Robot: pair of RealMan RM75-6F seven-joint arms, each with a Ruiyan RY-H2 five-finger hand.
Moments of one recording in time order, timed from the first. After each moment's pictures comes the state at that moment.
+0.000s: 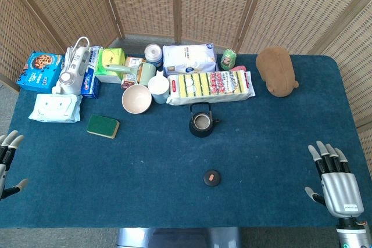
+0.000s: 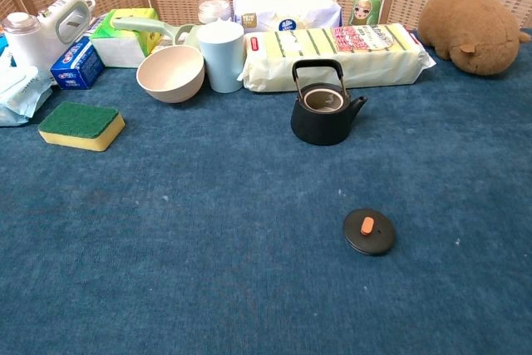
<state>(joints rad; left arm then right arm) -0.03 -1.00 0.01 -1.70 1.57 1.54 0.03 0.02 -1.14 0.02 -1.71 -1.61 1.57 -0.29</state>
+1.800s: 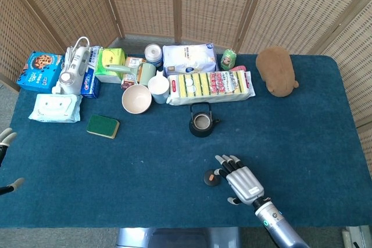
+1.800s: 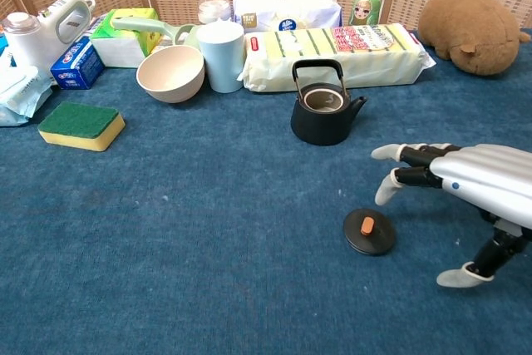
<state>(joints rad) -0.04 -0.93 0.01 -1.71 1.57 1.52 -0.15 0.36 -1.43 0.02 -1.79 -1.46 1.00 -0.47</state>
